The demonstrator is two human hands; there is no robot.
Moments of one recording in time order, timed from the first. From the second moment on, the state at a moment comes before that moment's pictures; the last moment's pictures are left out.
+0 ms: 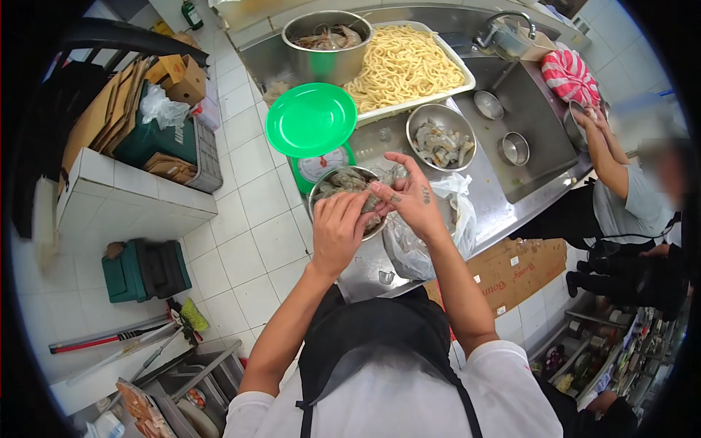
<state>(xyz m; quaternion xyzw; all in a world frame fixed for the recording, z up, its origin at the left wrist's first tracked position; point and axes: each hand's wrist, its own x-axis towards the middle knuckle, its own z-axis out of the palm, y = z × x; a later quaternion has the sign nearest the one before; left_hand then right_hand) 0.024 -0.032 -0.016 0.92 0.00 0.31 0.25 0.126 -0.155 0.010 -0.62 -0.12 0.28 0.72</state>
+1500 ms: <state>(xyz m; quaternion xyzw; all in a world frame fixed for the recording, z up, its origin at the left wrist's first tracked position) -0.013 0.015 -0.015 0.72 0.22 0.08 0.65 0.123 -0.132 0.002 -0.75 -0.52 0.00 0.42</state>
